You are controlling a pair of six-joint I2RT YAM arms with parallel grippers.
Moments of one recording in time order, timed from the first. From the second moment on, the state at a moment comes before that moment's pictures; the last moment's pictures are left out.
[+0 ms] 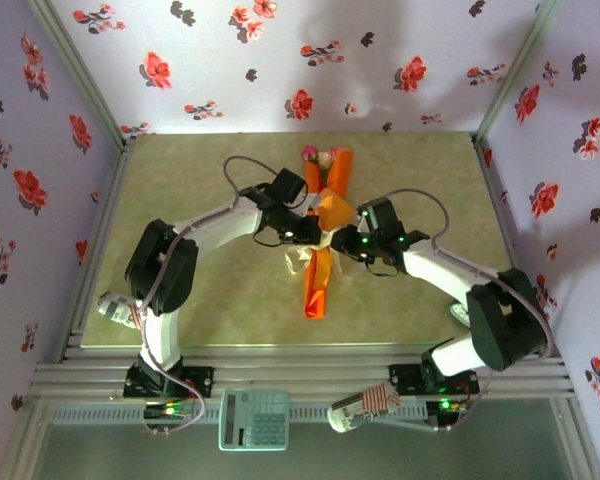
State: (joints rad) left arm -0.71 1.93 1.47 -0.59 0.47 -0.49; right arm 0.48 1.41 0.80 -0.21 -0.34 0.81
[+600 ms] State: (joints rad) left arm -0.72 1.92 1.41 -0.56 0.47 -0.52; right arm 0.49 1.58 1.21 -0.53 -0.20 0.75
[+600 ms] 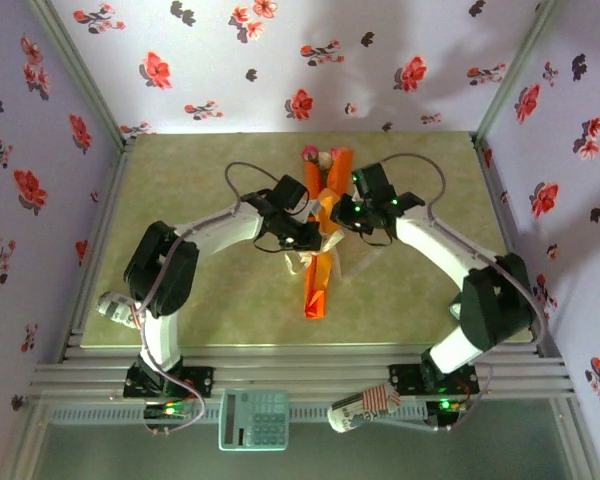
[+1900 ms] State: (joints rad) left arm -0.73 1.81 1.19 -0.32 0.45 -0.74; right arm 0.58 1.81 1.38 -0.76 -0.16 0.35
